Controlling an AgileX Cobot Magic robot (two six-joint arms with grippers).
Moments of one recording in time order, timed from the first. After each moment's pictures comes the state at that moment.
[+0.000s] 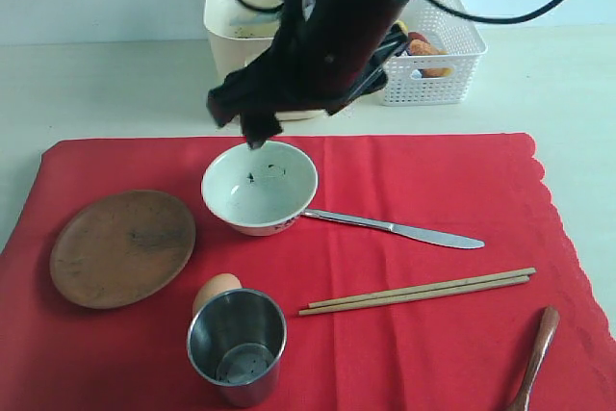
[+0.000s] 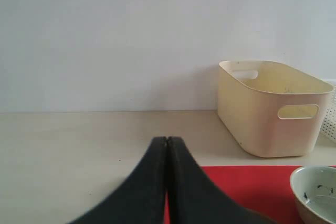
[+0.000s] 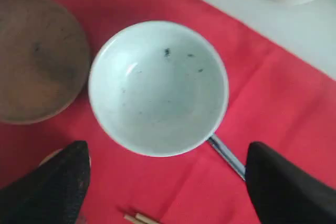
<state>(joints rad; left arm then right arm) -0.08 0.01 0.00 -0.16 0.08 0.15 0.79 1.77 -1.41 -0.06 0.86 0.24</state>
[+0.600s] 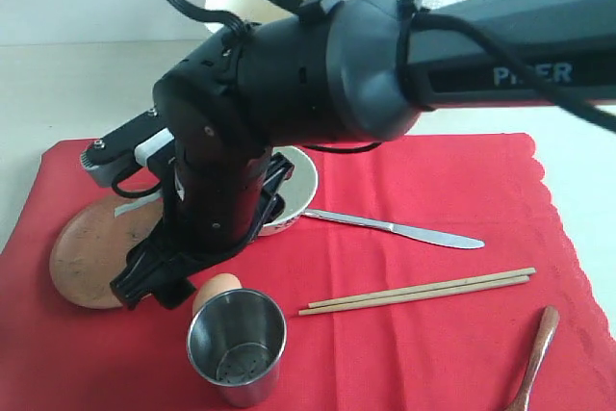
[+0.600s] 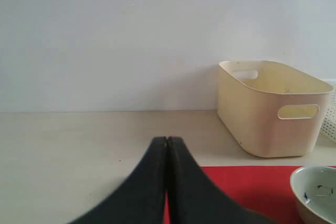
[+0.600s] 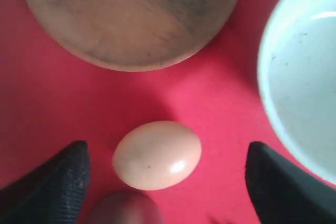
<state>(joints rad) -0.08 0.01 0.00 -0.16 0.08 0.15 1.02 1.99 -1.41 -0.03 0.79 0.21</state>
